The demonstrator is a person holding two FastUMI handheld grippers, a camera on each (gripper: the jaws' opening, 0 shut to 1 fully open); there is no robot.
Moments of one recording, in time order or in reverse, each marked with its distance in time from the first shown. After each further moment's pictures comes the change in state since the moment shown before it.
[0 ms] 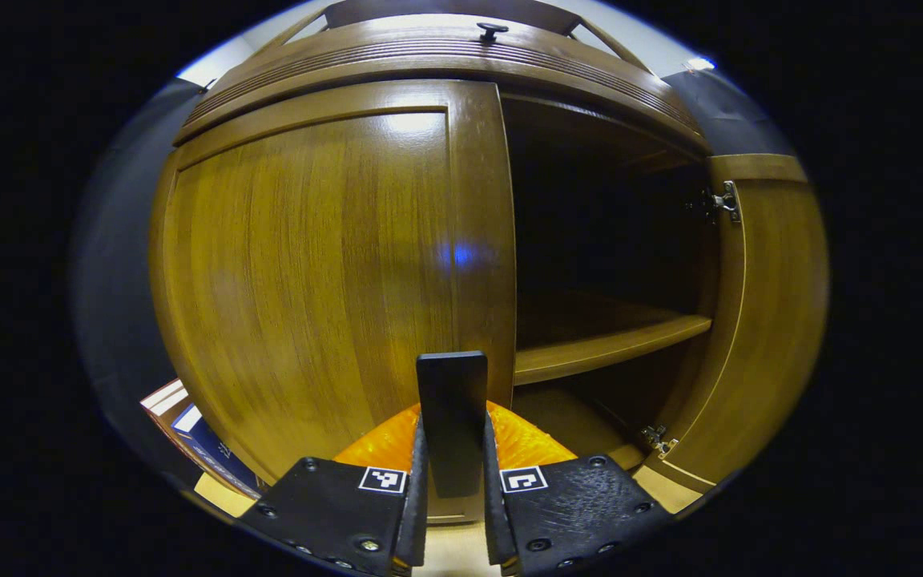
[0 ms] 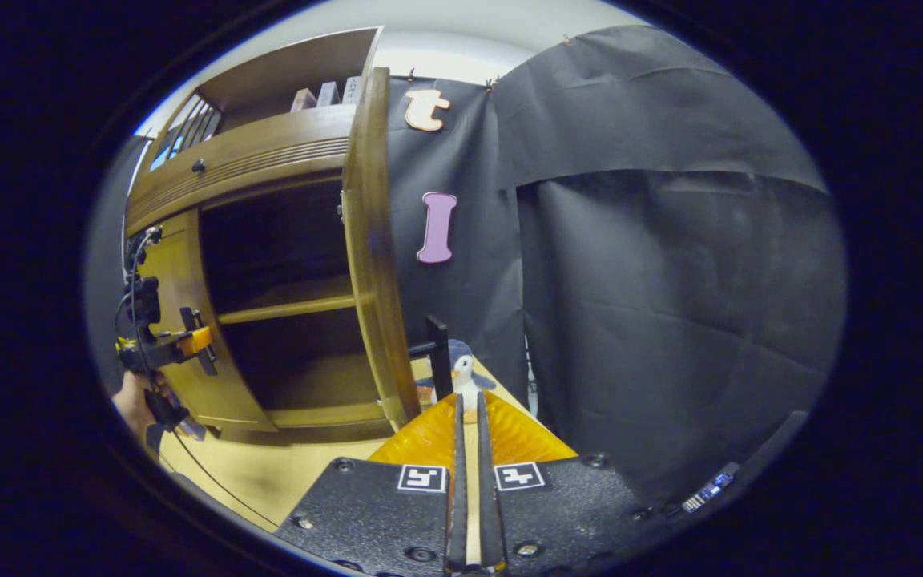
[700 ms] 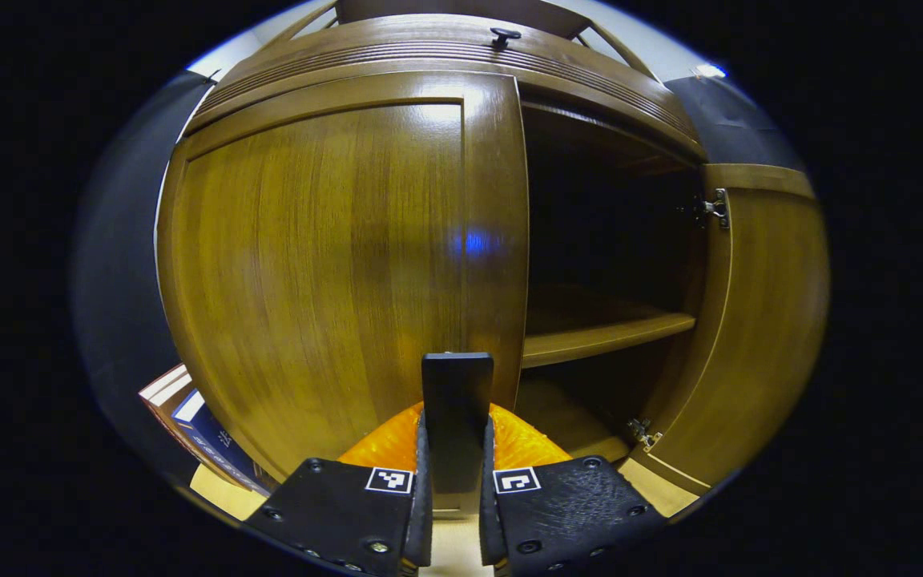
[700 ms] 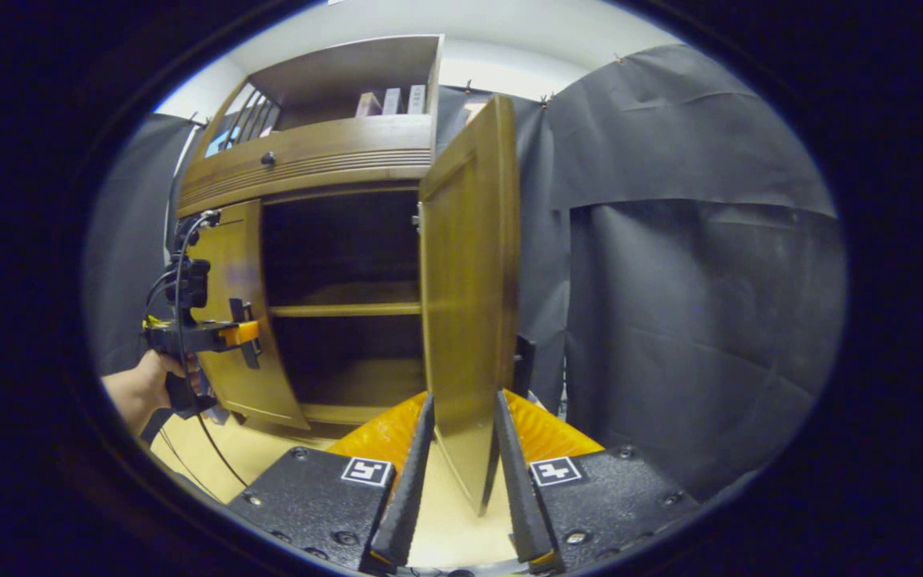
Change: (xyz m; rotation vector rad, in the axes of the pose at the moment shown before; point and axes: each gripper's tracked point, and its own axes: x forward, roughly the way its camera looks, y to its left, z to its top) left arm -0.024 -0.001 -0.006 -0.024 0.042 -0.032; right arm -0.020 0.069 0.013 -0.093 -0.054 0.213
